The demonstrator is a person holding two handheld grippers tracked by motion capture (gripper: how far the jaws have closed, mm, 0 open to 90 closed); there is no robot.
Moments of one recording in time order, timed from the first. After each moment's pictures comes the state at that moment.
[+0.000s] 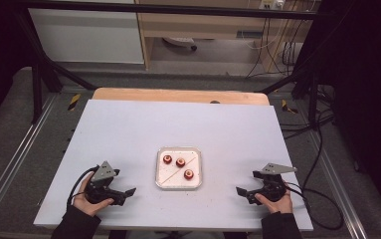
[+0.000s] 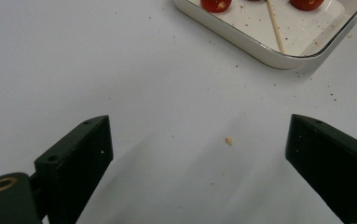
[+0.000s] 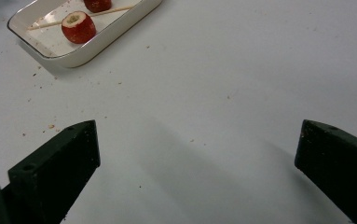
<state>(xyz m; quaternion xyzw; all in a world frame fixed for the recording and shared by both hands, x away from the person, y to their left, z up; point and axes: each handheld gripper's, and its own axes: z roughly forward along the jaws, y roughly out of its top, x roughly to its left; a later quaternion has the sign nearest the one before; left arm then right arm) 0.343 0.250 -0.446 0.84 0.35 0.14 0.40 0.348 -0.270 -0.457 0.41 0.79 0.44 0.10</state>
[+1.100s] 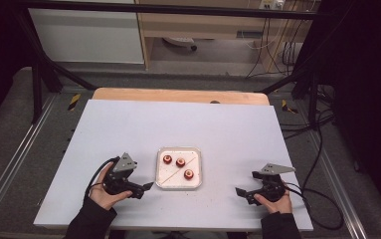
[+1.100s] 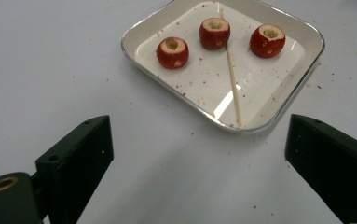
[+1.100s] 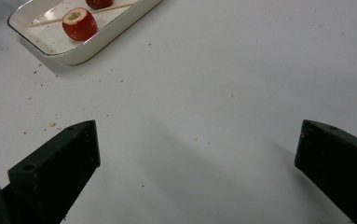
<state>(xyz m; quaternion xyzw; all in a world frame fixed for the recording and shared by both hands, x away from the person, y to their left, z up) 0.356 0.195 -0.415 0.86 0.32 0.14 0.39 0.348 -0.268 -0.458 0.41 0.80 0.43 0.09</state>
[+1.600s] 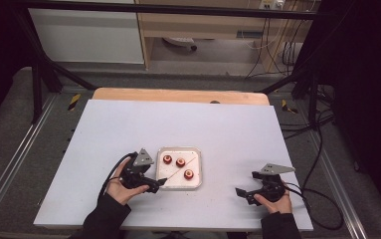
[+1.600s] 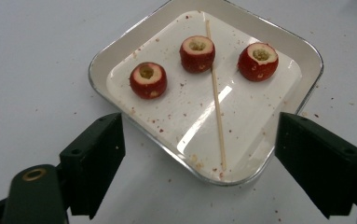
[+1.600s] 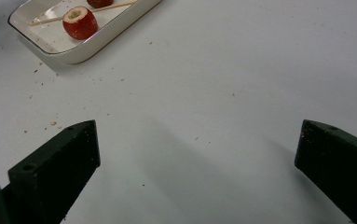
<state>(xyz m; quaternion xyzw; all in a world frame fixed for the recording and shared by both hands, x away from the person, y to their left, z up) 0.373 0.149 -0.416 0.87 0.31 0.13 0.37 0.348 -0.268 -0.458 0.41 0.80 0.43 0.09</state>
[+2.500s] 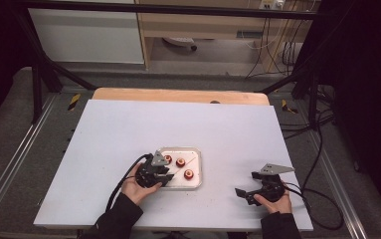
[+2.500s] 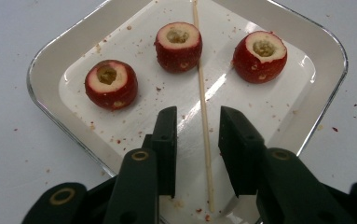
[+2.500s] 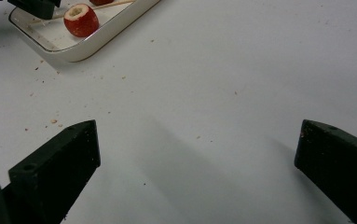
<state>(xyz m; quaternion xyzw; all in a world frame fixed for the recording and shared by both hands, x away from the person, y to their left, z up) 0.384 0.119 -0.440 0.88 0.31 0.11 0.34 0.348 -0.268 -0.459 0.41 0.80 0.43 0.09</state>
